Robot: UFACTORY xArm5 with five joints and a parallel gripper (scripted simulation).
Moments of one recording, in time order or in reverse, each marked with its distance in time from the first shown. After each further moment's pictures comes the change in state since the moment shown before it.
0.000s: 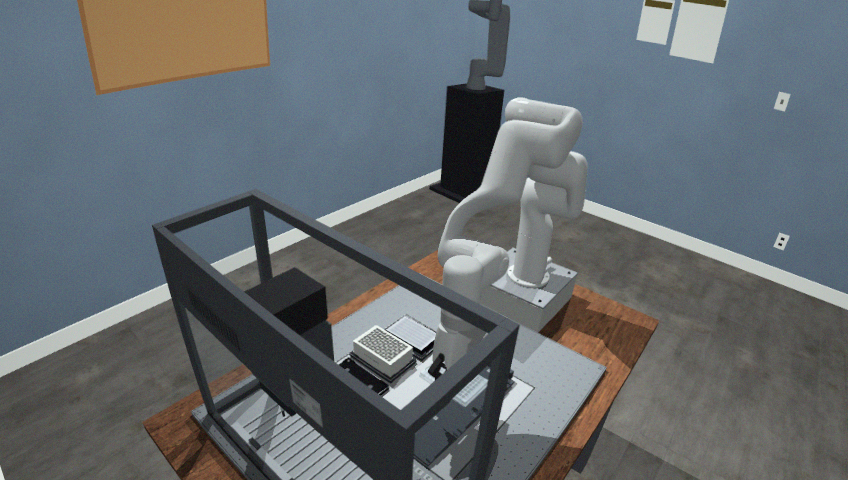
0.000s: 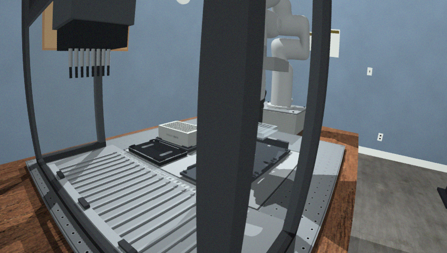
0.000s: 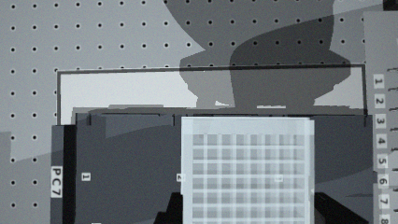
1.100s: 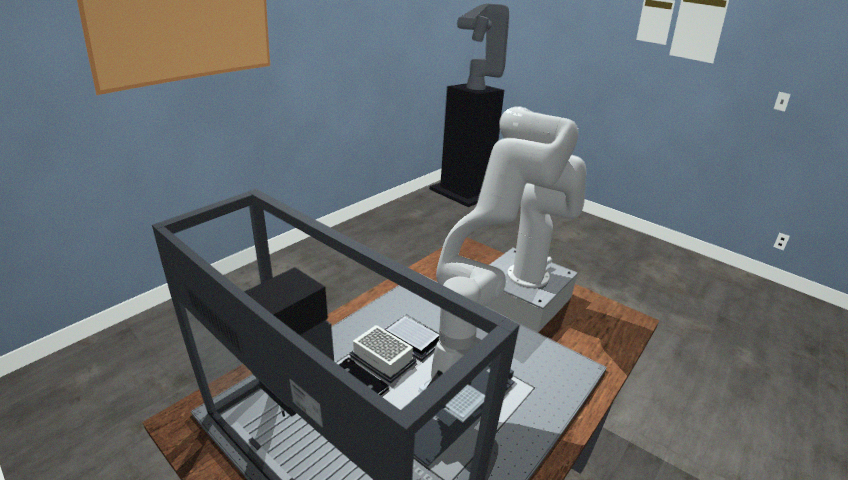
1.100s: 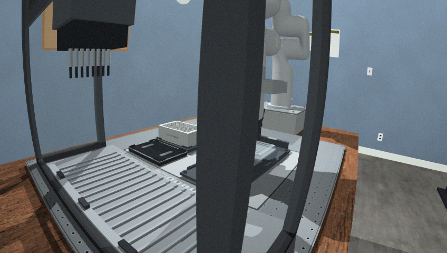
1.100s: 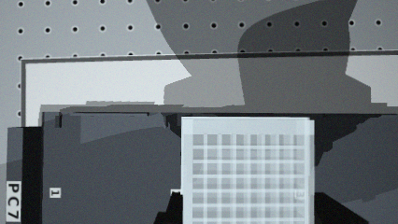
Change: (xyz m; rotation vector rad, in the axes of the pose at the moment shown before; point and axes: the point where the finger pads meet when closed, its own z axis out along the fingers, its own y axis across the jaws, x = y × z) arm -0.001 0.000 0.048 0.000 0.000 0.000
